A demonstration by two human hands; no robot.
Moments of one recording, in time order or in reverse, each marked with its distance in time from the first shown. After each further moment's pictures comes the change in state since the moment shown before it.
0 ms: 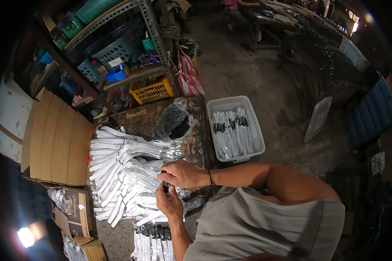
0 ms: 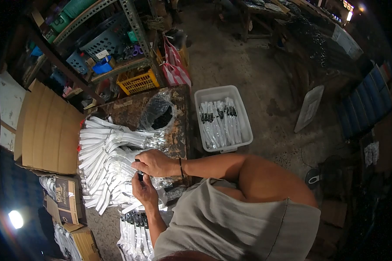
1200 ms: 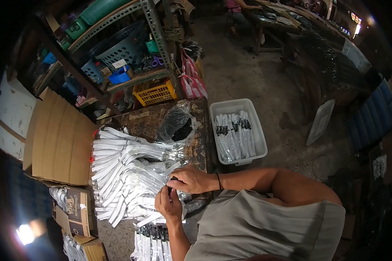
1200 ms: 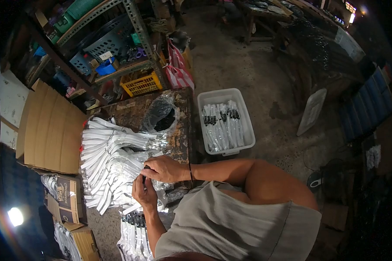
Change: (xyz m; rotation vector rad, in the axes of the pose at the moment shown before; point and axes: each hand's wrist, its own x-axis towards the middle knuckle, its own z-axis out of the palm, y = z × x) left_hand 0.008 -0.009 -0.003 0.067 0.011 0.215; right_hand -0.022 -0.004 -0.012 -0.048 -0.063 -0.039
